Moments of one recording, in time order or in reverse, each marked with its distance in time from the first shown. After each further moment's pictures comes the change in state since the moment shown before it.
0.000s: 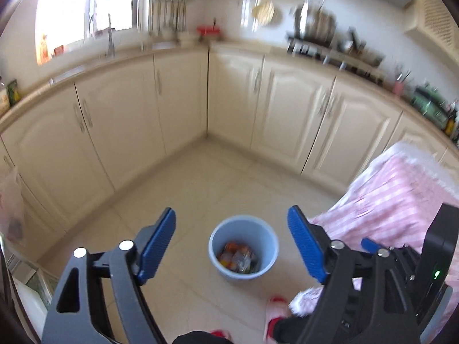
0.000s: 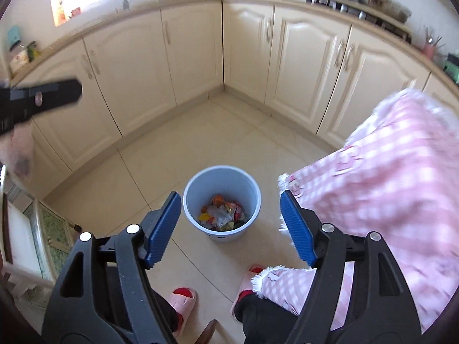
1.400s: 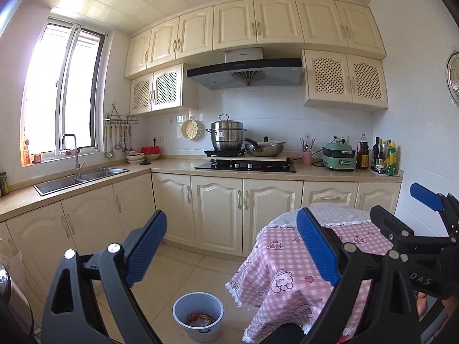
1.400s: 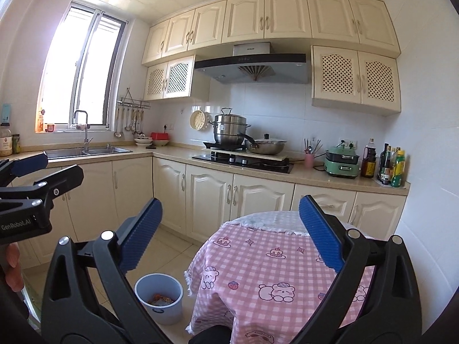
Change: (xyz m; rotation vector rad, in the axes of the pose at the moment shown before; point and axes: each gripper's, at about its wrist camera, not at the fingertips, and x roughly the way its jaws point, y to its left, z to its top) left arm -0.329 -0.139 -0.045 0.207 -0.518 -0.227; right arm -0.404 -0.055 -0.072 0.102 -0.683 -0.365
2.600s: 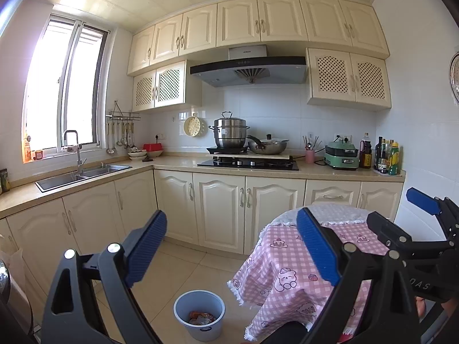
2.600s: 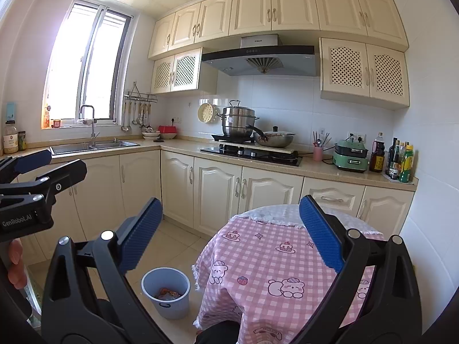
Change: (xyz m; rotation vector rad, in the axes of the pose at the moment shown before) left arm 0.006 0.002 -0.004 -0.014 0.017 0.014; right arm 0.010 0.002 -0.005 0.000 0.037 0.048
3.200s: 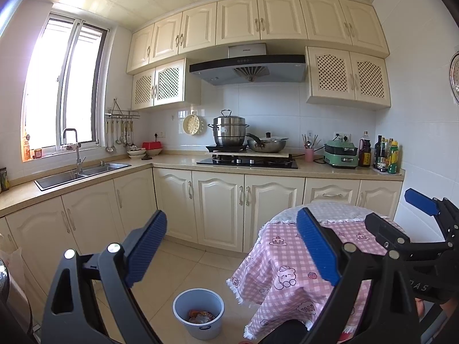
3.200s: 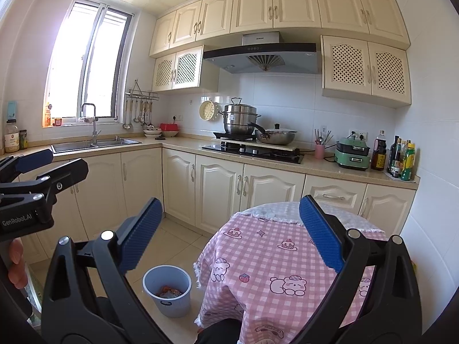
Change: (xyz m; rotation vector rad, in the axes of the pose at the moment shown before) left arm 0.001 0.000 -0.001 -0.001 0.008 -0.003; right arm 0.003 0.001 -0.002 0.000 0.011 0.007
